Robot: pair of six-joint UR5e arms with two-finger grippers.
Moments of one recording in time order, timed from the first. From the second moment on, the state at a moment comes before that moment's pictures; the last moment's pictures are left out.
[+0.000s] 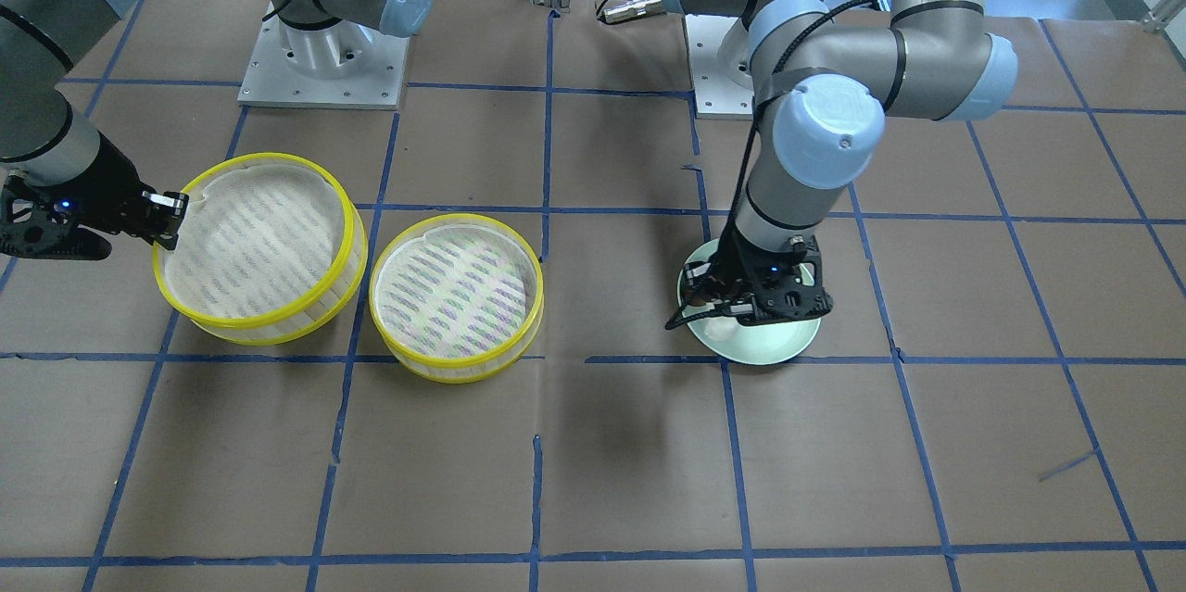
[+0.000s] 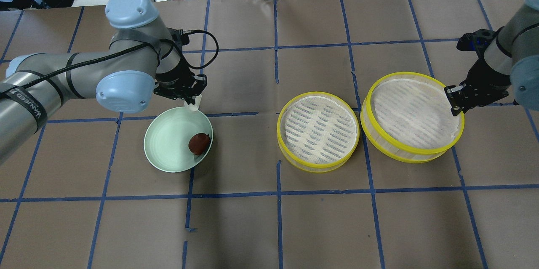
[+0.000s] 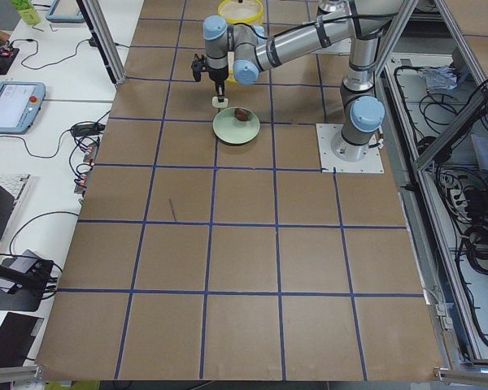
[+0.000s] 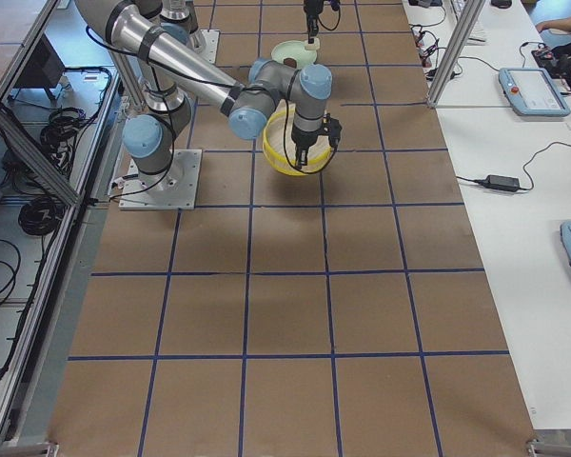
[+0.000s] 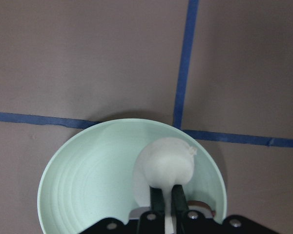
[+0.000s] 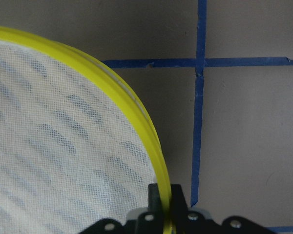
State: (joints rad) left arm -1.66 -1.80 -1.81 -1.09 1.55 -0.25; right arm 1.18 -1.52 1.95 -1.92 -1.61 -0.38
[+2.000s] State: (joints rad) left arm -2.04 -1.92 -1.72 -0.88 1.41 -0.81; right arm 1.19 -1.52 1.95 -1.93 -1.60 -0.38
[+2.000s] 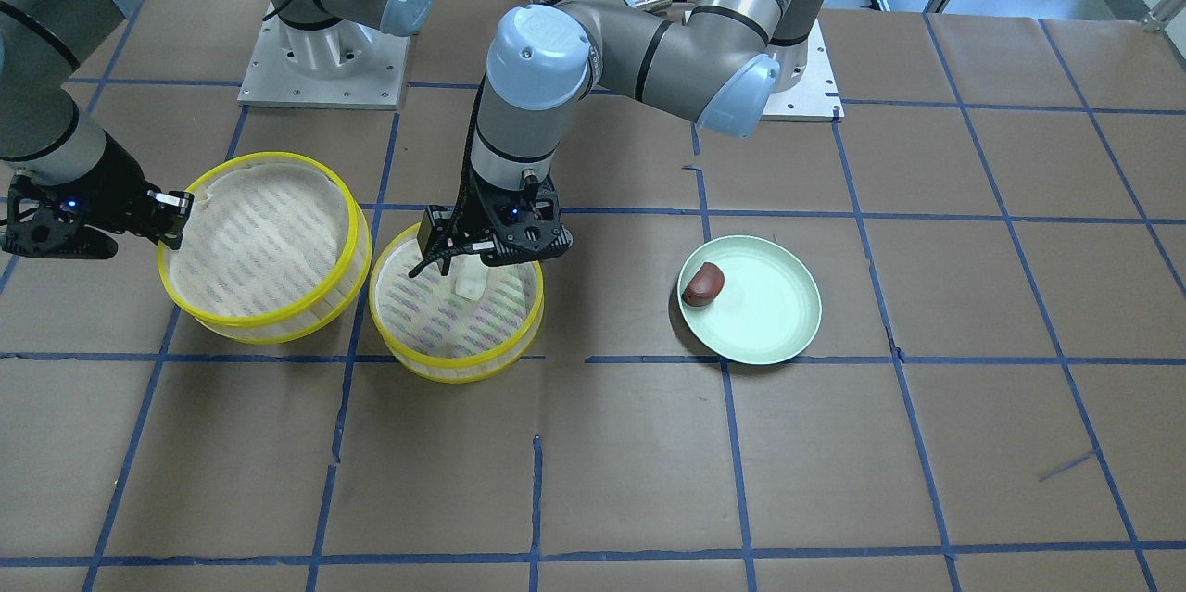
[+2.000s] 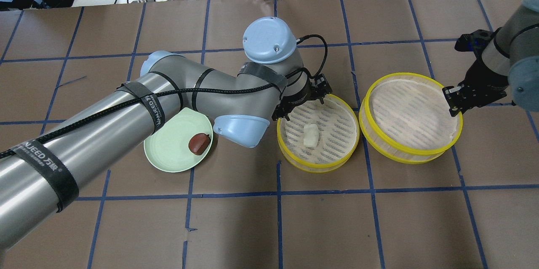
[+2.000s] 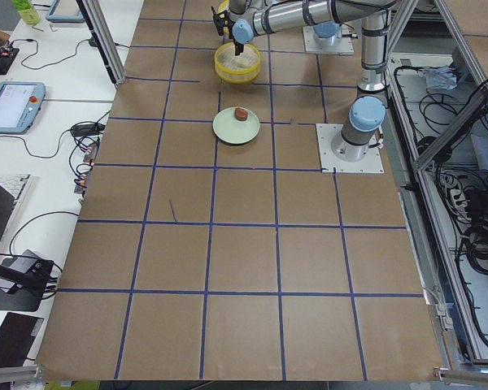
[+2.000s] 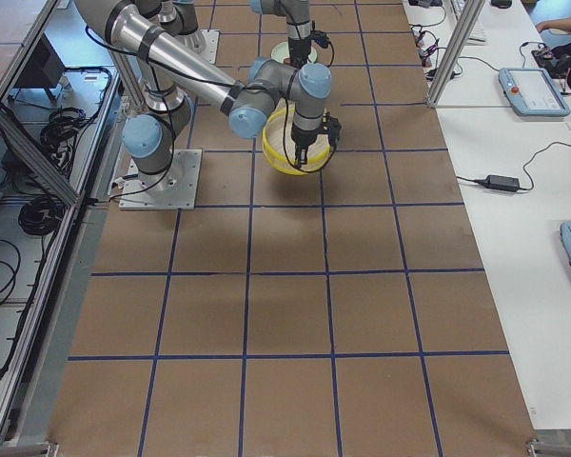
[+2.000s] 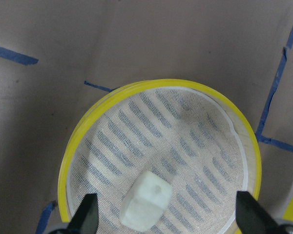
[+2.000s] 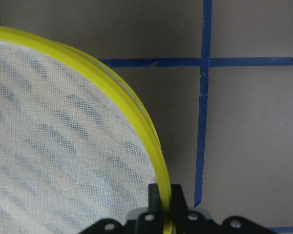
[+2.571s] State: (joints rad) left arm -1.76 -1.86 -1.76 -0.98 1.54 -0.19; right arm 1.38 -1.51 1.95 -1.95 -1.59 -0.26
